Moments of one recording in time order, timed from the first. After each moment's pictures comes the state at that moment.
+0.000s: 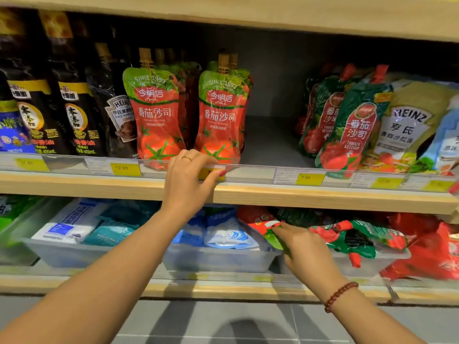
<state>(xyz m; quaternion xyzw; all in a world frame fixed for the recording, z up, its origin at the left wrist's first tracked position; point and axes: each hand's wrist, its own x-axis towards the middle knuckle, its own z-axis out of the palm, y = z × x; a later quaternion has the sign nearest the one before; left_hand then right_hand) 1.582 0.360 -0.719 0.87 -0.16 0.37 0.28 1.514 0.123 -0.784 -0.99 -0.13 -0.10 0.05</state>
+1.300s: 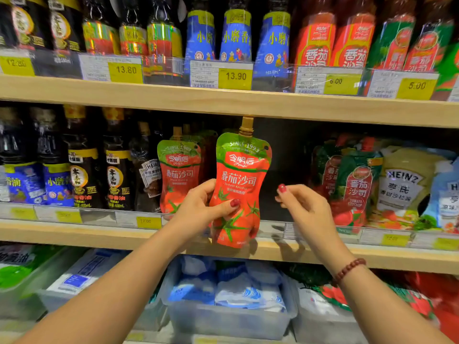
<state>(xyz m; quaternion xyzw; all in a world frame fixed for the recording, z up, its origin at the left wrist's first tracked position) 1.572 0.375 -0.654 0.68 -0.25 0.07 0.69 1.563 0.160 -0.653 -0.77 -0.14 -0.26 0.57</state>
